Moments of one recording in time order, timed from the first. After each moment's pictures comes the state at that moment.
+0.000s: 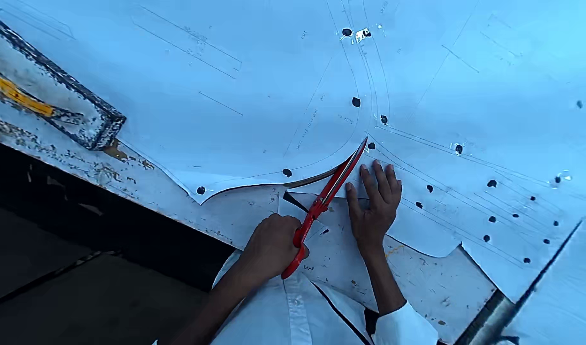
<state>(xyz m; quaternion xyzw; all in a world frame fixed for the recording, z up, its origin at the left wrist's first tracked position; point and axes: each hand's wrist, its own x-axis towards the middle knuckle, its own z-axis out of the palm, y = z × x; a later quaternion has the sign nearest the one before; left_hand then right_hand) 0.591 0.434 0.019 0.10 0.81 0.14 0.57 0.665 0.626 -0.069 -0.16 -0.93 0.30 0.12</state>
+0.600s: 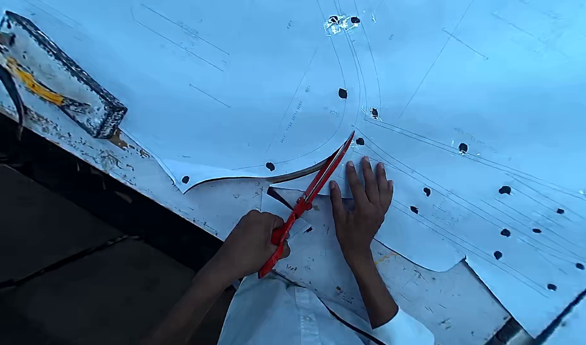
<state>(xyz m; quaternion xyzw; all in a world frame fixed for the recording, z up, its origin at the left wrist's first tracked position) 0.604 0.436 0.015 0.04 0.83 0.17 0.53 0.662 0.626 -0.068 -0.15 -0.92 0.34 0.11</state>
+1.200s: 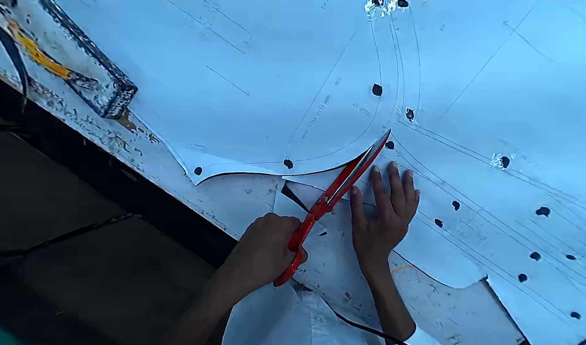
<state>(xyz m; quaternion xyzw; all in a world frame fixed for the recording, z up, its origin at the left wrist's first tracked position) 0.602 0.446 0.028 0.05 0.83 0.14 0.54 0.659 0.626 -0.067 -0.17 -0.92 0.33 0.12</state>
